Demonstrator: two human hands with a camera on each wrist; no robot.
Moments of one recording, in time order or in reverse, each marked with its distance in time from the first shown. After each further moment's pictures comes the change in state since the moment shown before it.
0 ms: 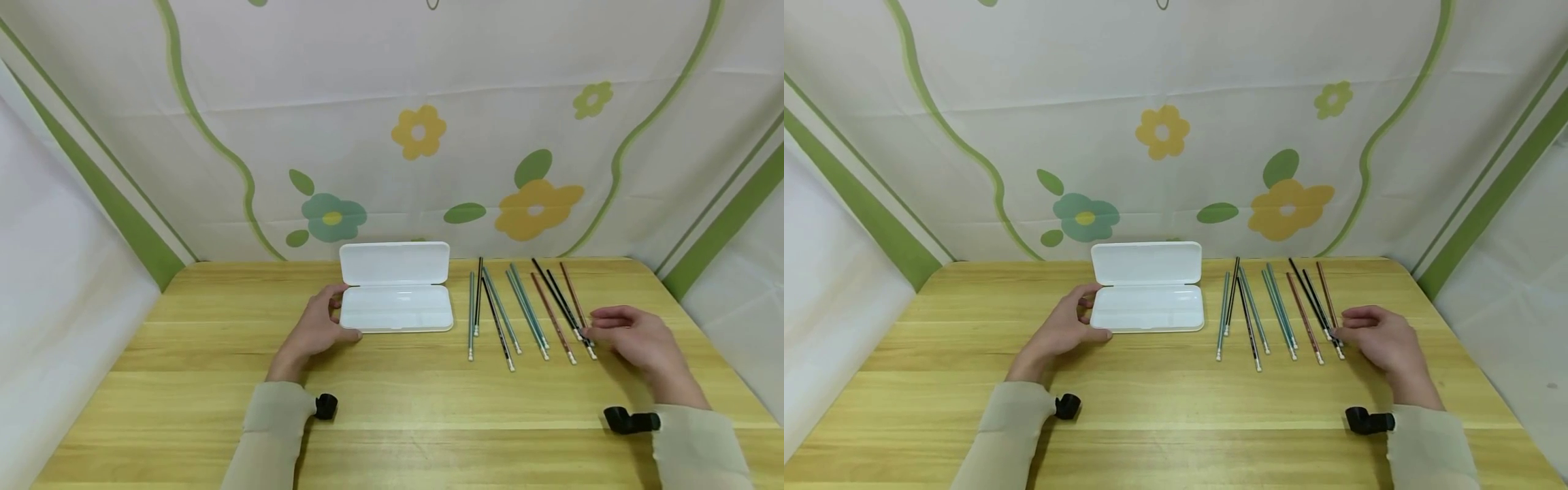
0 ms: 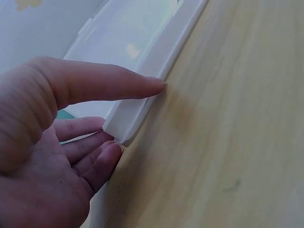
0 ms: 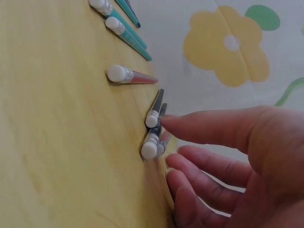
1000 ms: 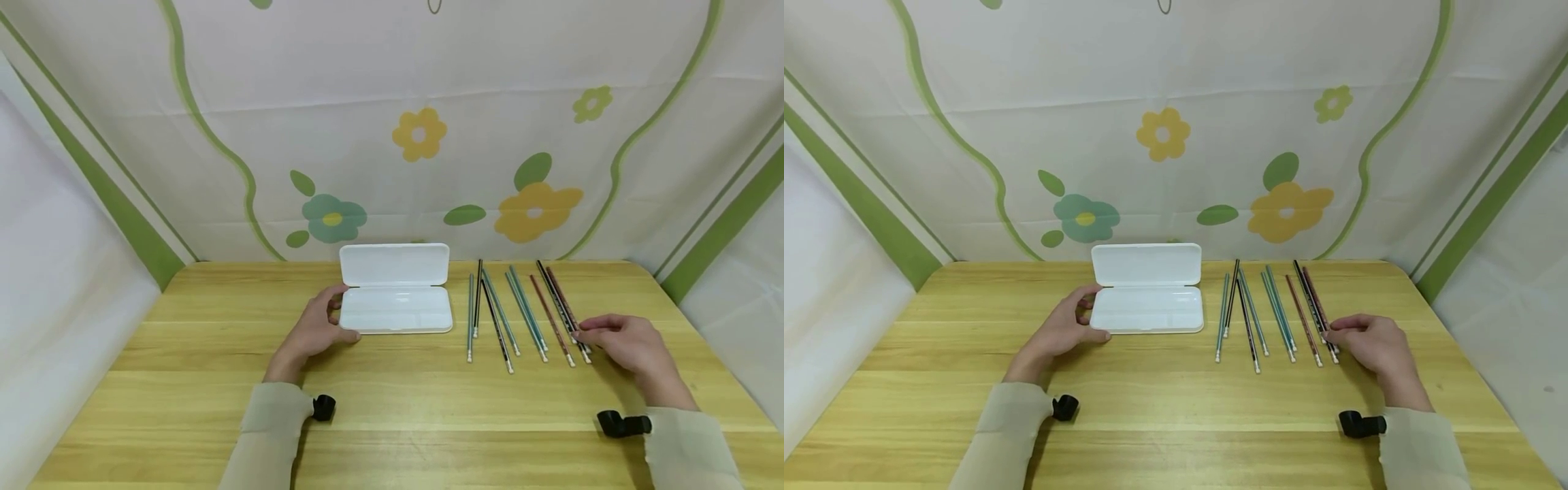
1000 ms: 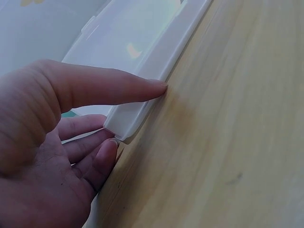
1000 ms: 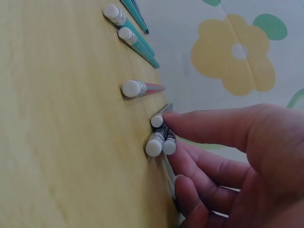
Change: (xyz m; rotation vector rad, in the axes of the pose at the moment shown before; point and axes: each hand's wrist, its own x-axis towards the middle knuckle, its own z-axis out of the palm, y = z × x) left_hand -0.004 -0.001 -0.001 -0.006 -0.004 -0.027; right_hand -0.001 -0.011 0.003 -0.032 -0.070 0.055
